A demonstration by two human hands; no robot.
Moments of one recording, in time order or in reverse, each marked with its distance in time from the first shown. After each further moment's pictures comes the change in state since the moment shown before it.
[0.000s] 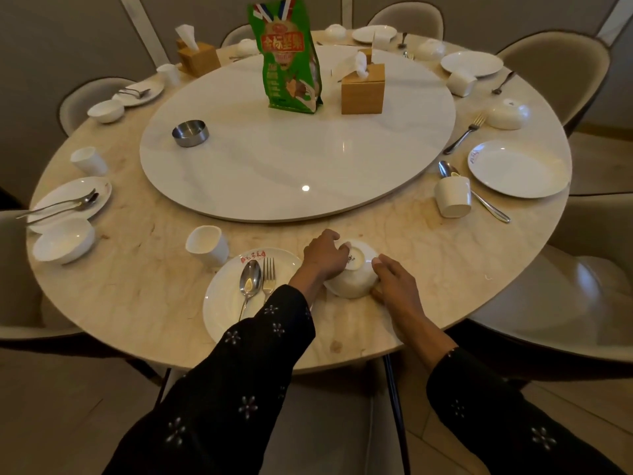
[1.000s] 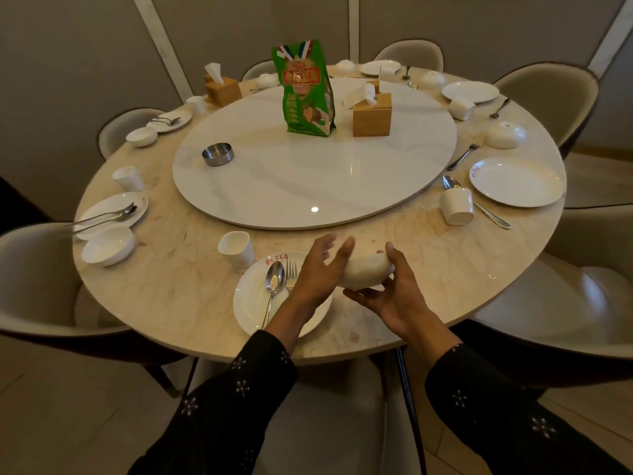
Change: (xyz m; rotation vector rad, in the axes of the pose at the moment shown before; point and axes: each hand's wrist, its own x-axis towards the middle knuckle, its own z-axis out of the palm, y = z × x) left_hand -0.104 -0.010 -0.045 -0.504 0.068 0.150; right_hand -0.065 -0.035 0.018 0.616 -0.325 0.215
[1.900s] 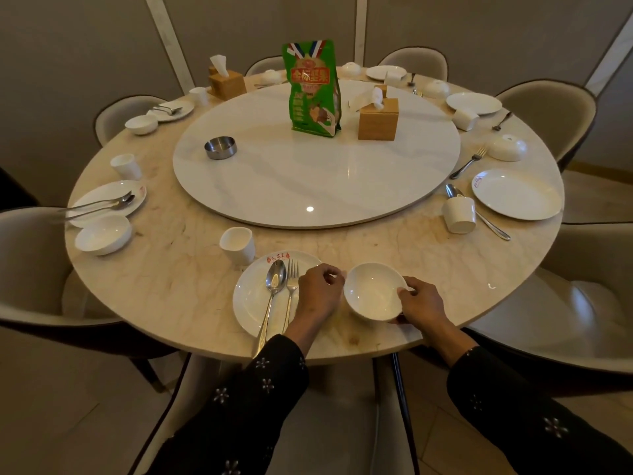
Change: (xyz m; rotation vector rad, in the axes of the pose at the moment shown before) left_hand 0.008 -0.045 0.005 0.285 0.193 0.001; right_hand 0.025 -0.005 -0.053 -1.068 0.378 -0.217
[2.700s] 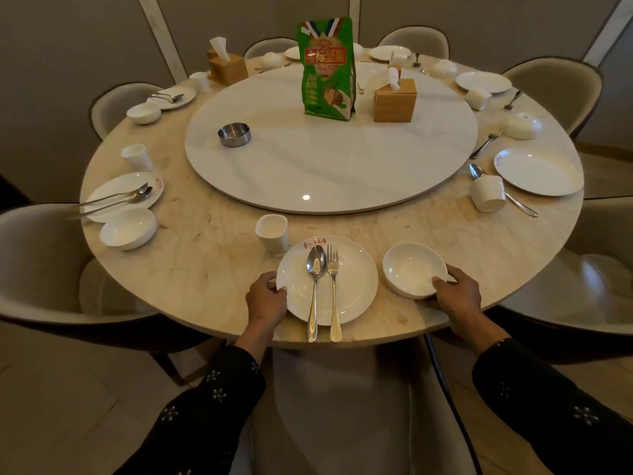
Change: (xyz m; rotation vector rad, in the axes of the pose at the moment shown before) left_hand 0.007 -0.106 -0.131 -0.054 0.127 -0.293; right_hand -0.006 0.023 0.043 0.168 0.294 0.156
